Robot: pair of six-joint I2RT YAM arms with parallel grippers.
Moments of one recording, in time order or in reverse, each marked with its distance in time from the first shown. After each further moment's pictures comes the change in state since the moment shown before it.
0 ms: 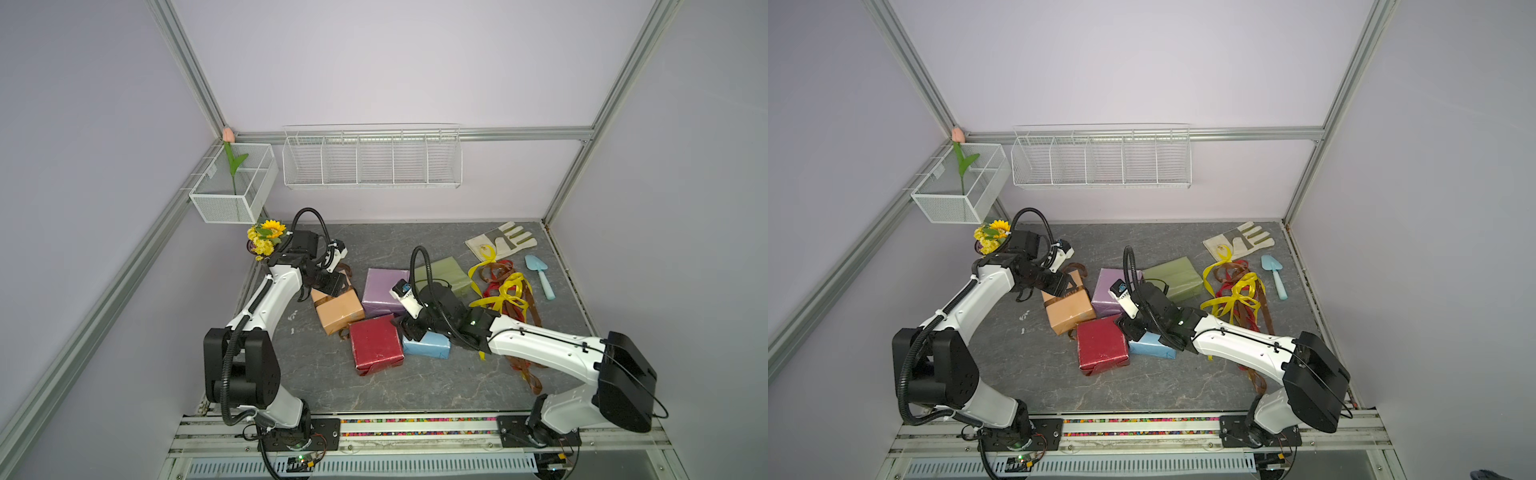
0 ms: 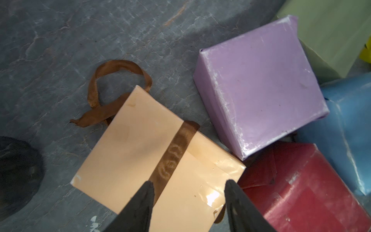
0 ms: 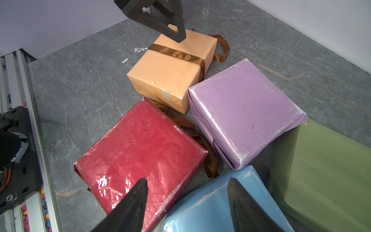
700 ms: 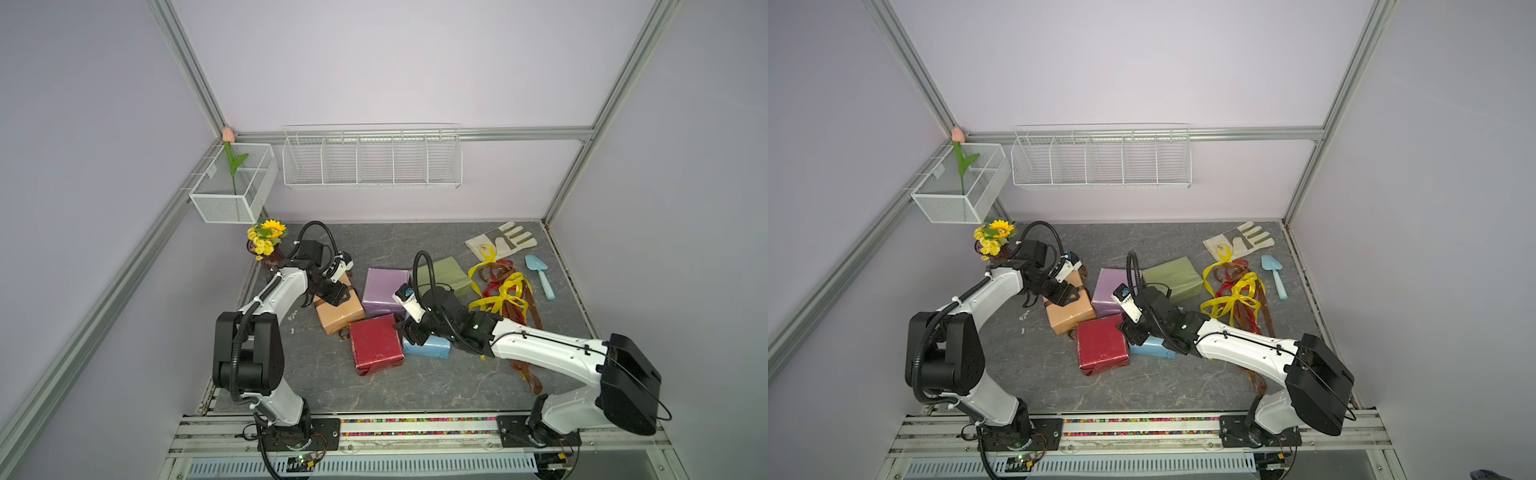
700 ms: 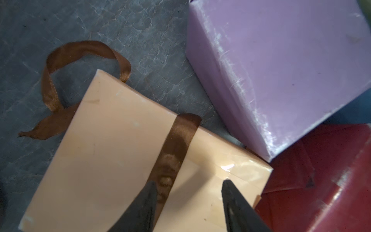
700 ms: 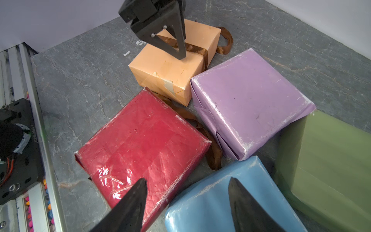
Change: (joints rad) left arm 0.000 0.098 -0.084 0.084 -0.027 0.101; right arm -0.001 -0.031 -0.061 0.026 -0.010 0.005
